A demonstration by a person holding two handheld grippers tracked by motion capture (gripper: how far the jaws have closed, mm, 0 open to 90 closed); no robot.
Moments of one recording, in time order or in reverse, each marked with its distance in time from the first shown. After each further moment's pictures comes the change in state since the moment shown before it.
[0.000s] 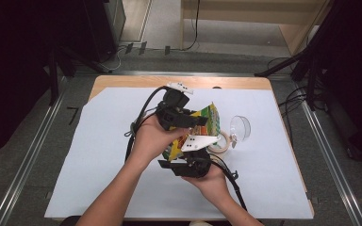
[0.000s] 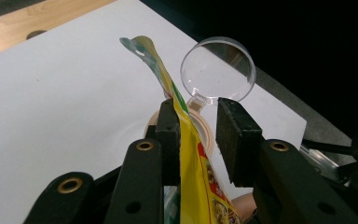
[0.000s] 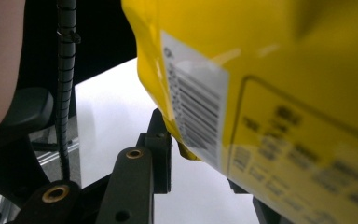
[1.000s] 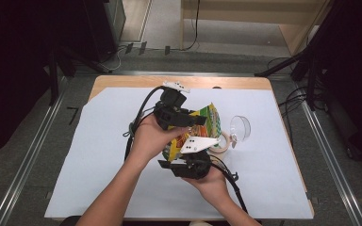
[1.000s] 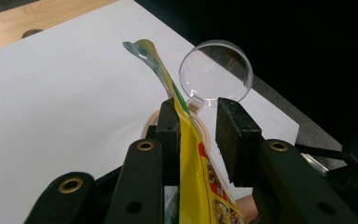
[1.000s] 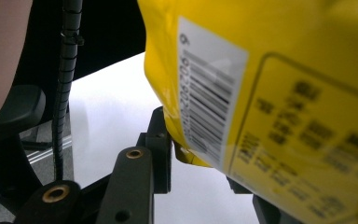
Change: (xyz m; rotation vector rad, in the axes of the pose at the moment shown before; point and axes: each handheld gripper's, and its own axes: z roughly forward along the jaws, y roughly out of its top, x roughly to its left) left arm 0.004 -0.002 -0.002 -0.017 -0.021 -0.020; right arm 0.005 0.001 -0.002 -0.004 -0.034 -0.034
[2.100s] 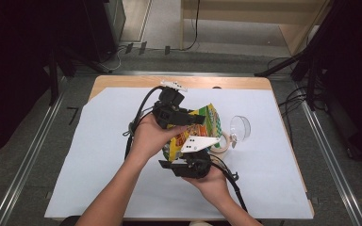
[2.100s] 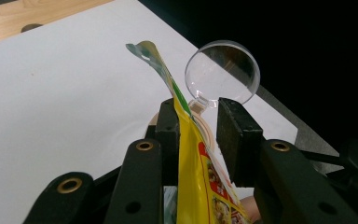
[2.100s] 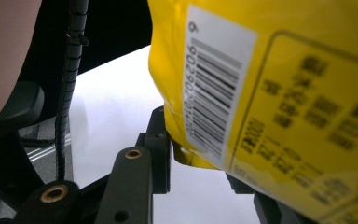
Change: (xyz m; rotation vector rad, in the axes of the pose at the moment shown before) left arm 0.009 -0.002 0.003 -0.006 -0.014 -0.029; right arm -0.003 -0.001 0.000 0.017 0.003 0.010
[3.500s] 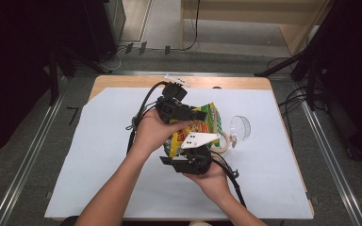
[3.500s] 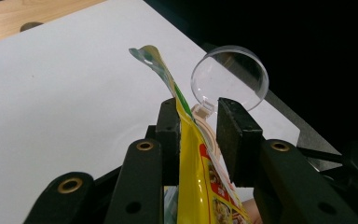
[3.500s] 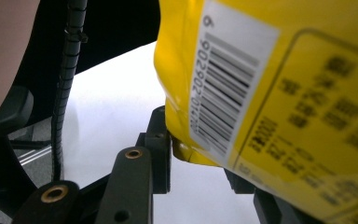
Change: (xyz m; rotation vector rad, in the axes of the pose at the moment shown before) left arm 0.009 0.011 0.007 0.026 -0.007 -0.010; right arm -0.007 0.006 0.000 0.009 -0.021 0.007
